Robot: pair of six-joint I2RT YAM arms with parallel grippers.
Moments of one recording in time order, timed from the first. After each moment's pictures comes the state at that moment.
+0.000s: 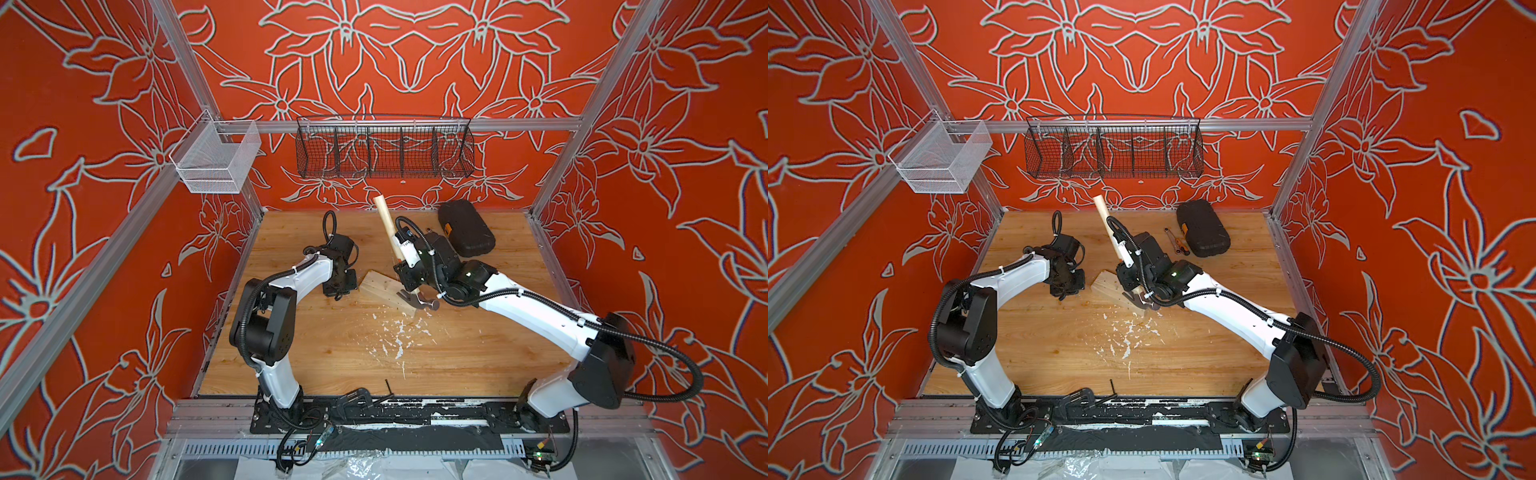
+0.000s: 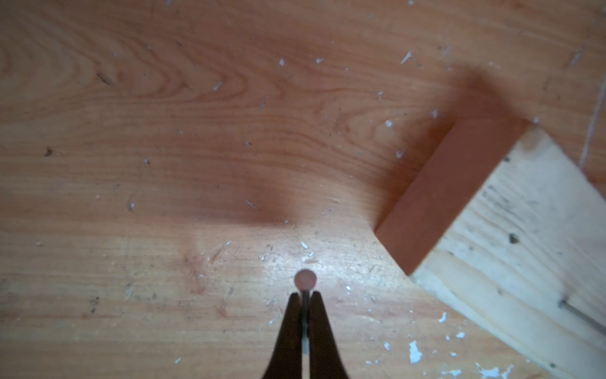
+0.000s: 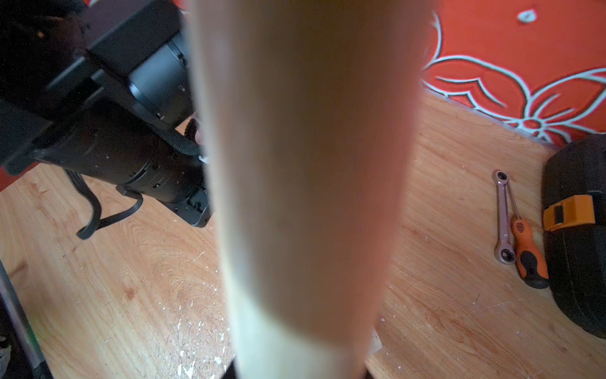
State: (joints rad) left arm -0.24 1.79 1.23 -0.76 0.00 -0.45; right arm 0.81 1.53 1.32 -0.41 0.08 0.15
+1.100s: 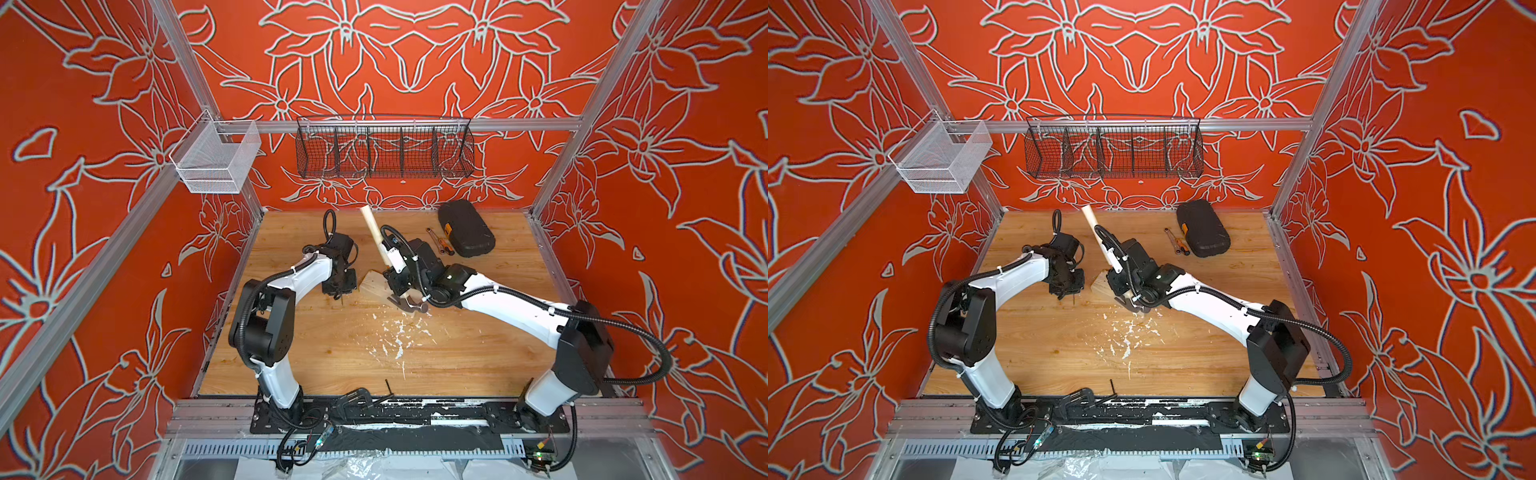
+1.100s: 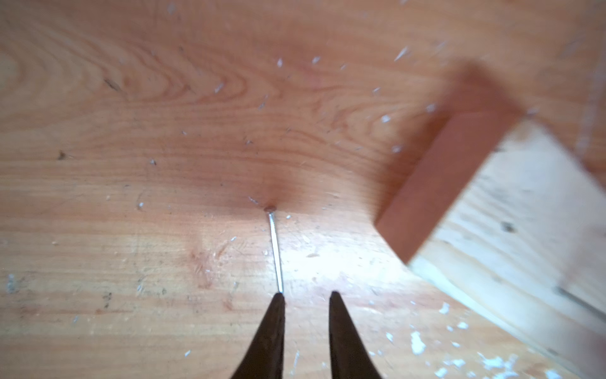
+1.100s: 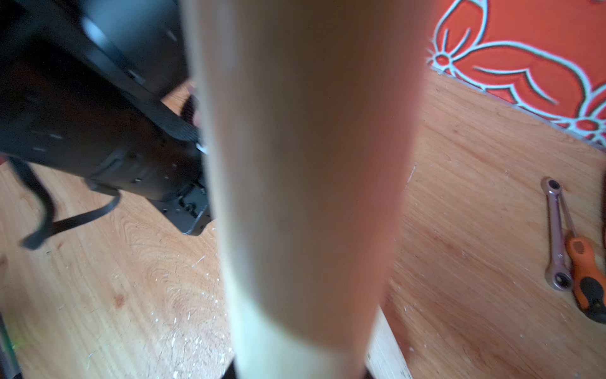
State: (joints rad) left arm -0.24 1.74 1.24 -0.78 0.02 -0.44; right arm 0.84 1.64 1.30 -0.30 0.07 0.14
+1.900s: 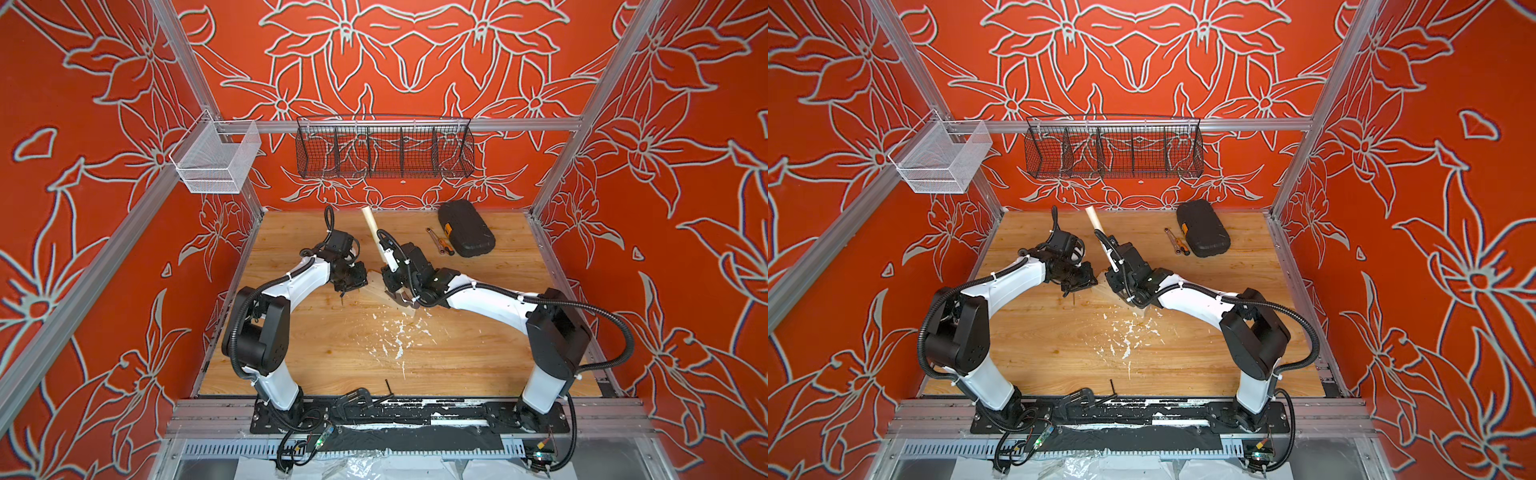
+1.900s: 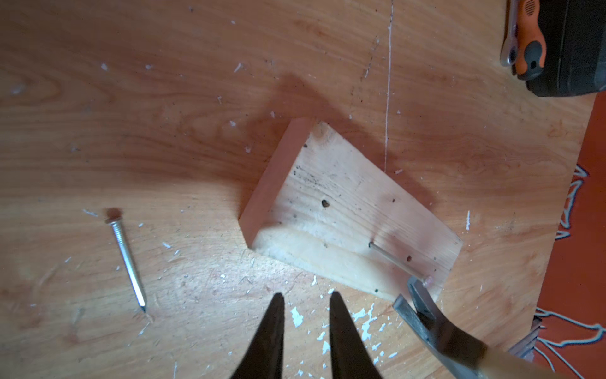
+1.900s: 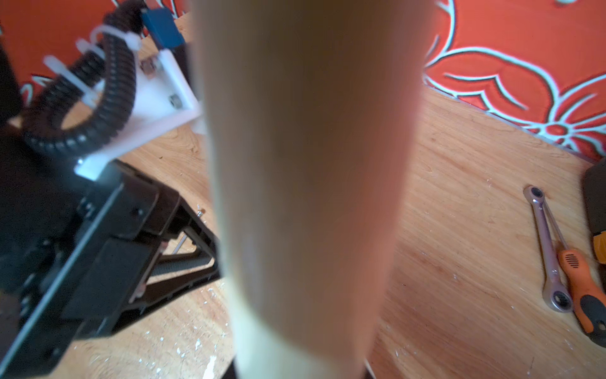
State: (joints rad) left arm -0.25 1.72 1.20 -0.61 0.33 -0.53; right arm 0.82 1.78 1.27 -0.10 0.17 0.13
